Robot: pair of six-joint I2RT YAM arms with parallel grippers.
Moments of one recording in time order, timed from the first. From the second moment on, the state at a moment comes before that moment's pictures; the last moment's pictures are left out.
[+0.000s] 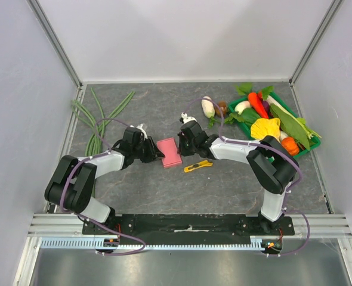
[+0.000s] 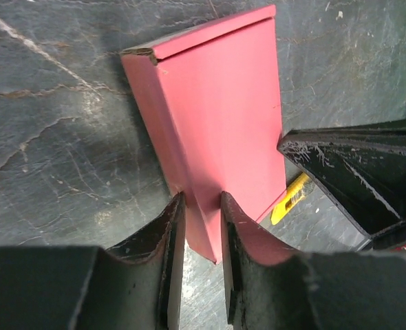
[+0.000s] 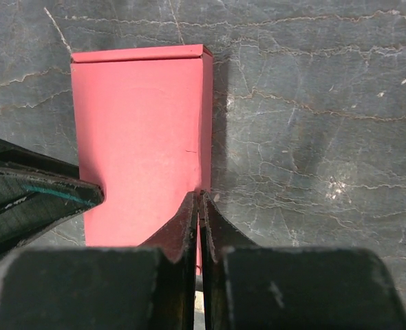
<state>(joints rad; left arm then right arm) -0.37 1.51 0.61 0.11 0.34 -0.73 0.77 1.85 1.10 -0.04 0.02 0.56</state>
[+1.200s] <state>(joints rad) -0.48 1.48 0.81 0.06 0.36 -0.65 0.78 1.76 1.05 -0.24 0.11 0.59</state>
